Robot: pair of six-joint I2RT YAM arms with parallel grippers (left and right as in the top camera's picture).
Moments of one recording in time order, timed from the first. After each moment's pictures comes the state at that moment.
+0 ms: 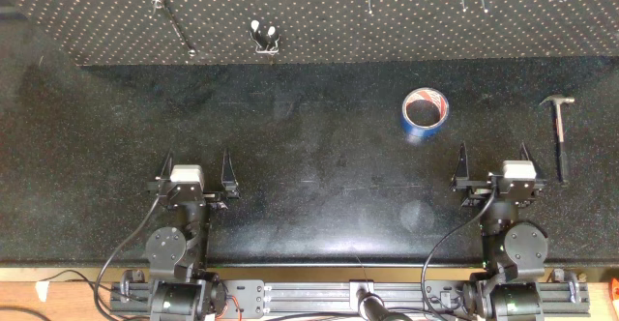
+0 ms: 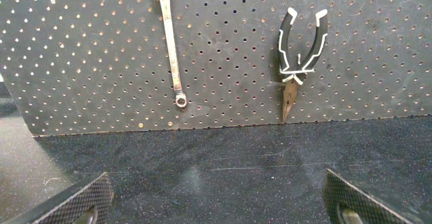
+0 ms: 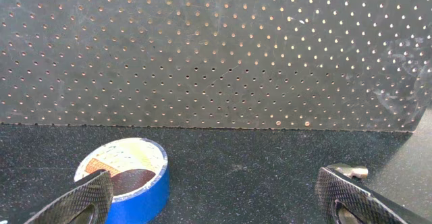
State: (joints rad) left arm -0.06 0.02 0.01 -0.07 -0.08 0.05; right arm 0.05 0.02 0.01 -0.06 0.10 -0.06
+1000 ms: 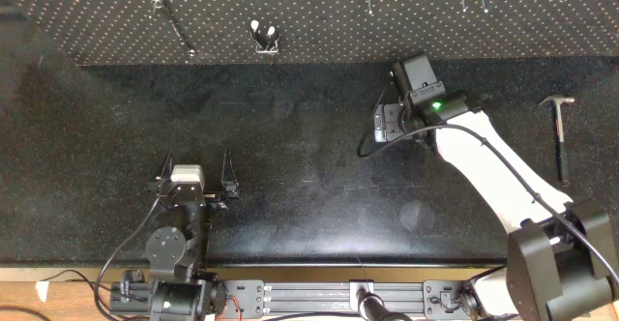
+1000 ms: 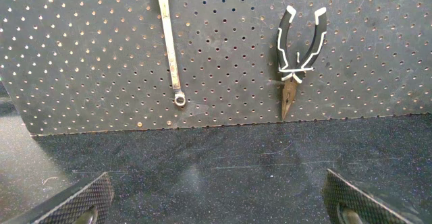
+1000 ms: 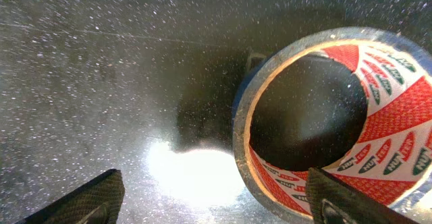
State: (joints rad) left arm -0.06 0.02 0.01 -0.07 -0.07 0.05; right arm 0.36 1.63 1.07 -0.65 0.00 0.27
